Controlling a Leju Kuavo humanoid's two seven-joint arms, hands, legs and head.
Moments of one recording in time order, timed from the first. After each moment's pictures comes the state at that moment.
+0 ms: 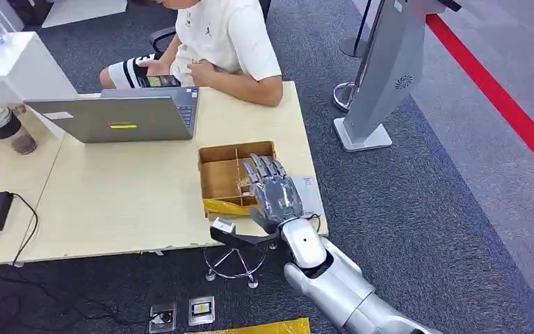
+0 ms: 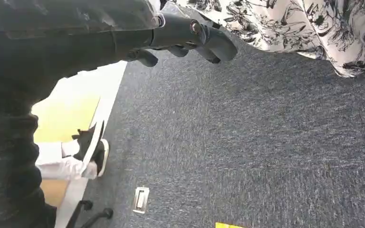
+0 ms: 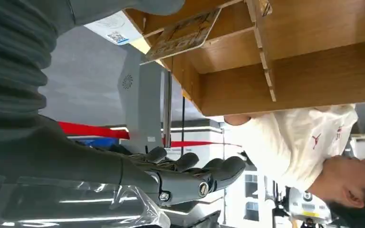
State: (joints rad) left arm -0.12 0.15 -0.86 -0.23 0.57 0.64 0.46; right arm -0.54 0.06 0.83 -0.91 1.25 -0.30 0.22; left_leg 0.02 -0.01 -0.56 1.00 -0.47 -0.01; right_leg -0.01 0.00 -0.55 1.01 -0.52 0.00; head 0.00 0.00
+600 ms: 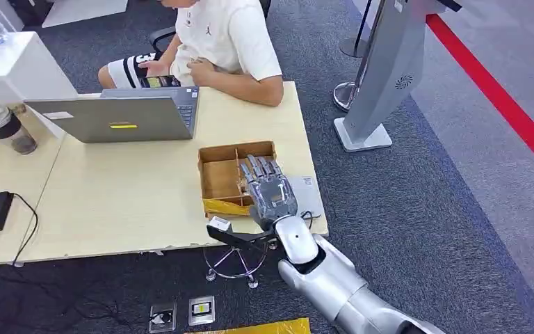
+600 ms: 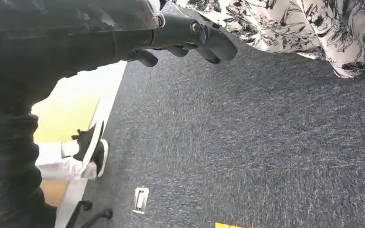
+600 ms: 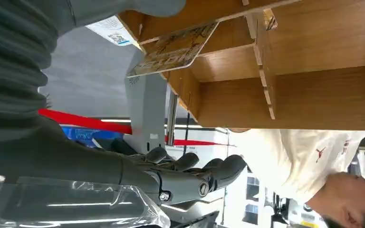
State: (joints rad) left arm -0.12 0.15 -0.86 -0.23 0.57 0.64 0.45; right arm -0.59 0.10 0.83 -0.80 1.30 -0.29 0.24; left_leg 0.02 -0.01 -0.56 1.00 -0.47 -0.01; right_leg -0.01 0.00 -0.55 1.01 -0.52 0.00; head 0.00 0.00
